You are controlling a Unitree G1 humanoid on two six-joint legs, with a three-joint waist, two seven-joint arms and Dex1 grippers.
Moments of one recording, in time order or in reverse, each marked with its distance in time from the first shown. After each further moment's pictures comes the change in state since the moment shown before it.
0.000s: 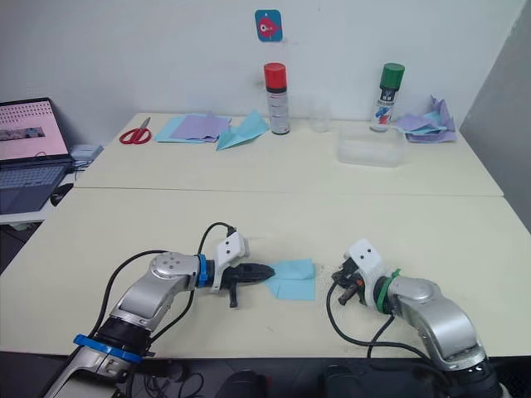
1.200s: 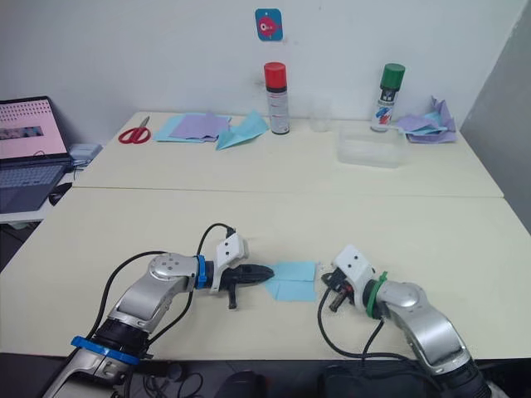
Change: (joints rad) left arm 0.003 0.008 -0.003 -0.015 -0.003 0.000 -0.004; right arm 0.028 0.048 0.025 0.137 -0.066 -0.222 -0.029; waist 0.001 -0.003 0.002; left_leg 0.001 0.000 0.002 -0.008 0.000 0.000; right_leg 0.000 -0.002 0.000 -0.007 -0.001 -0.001
